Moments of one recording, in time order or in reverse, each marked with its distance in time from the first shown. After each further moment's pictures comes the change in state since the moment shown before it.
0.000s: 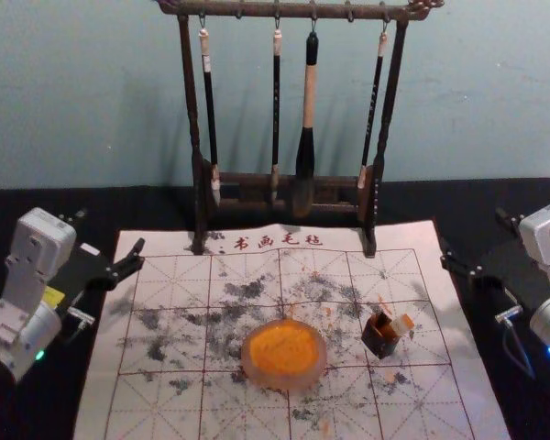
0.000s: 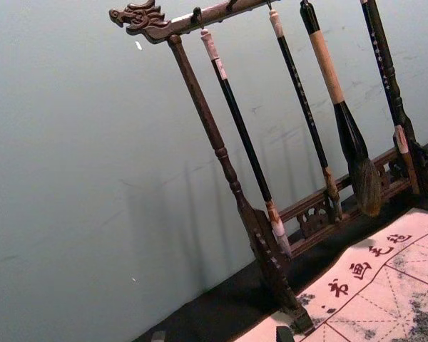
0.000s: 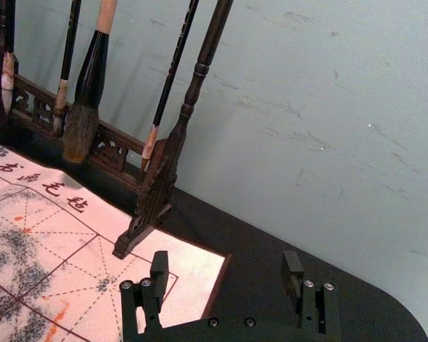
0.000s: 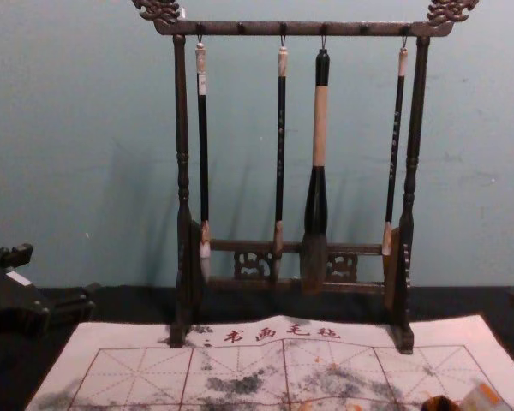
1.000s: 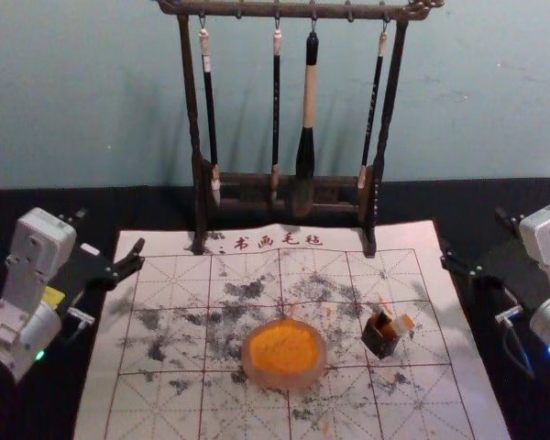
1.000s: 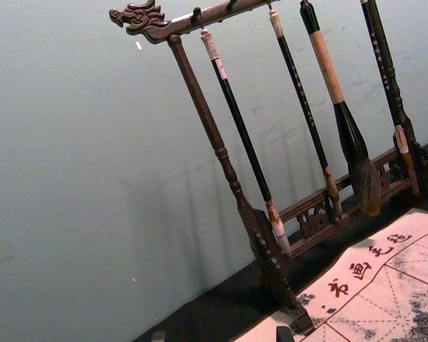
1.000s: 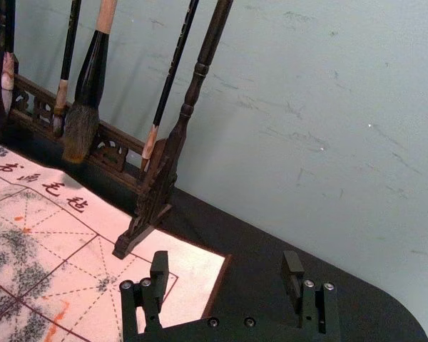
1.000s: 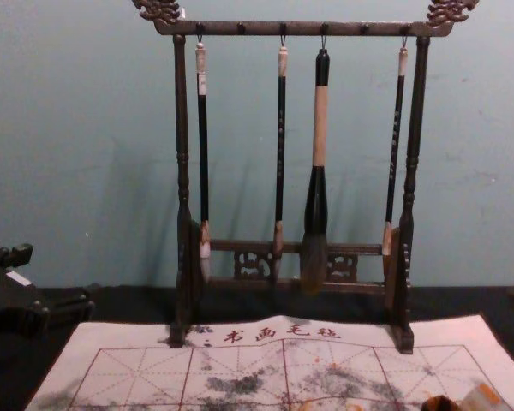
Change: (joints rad) left arm 0.000 0.000 0.000 0.000 0.000 0.000 0.000; right arm 0.000 0.000 0.000 0.000 0.000 0.000 0.000
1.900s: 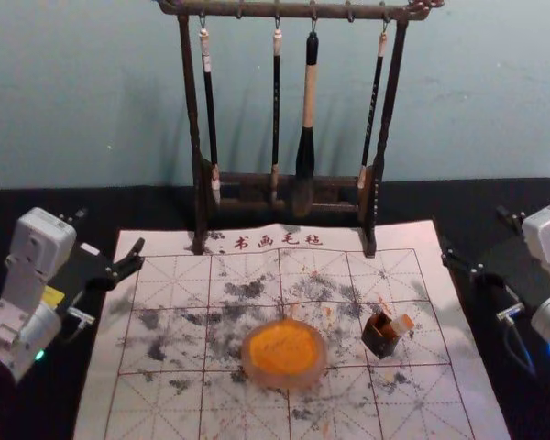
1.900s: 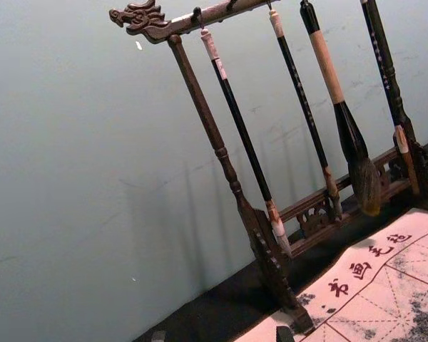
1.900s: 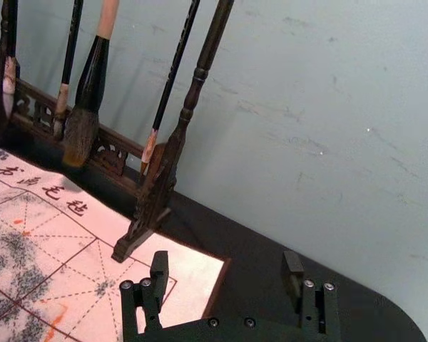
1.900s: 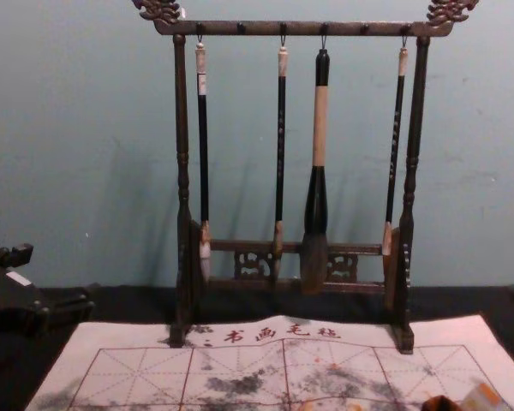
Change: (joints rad) left arm 0.000 0.000 0.000 0.000 0.000 0.000 0.000; right arm 0.001 -0.005 0.010 0.009 -0.006 -0.018 0.014
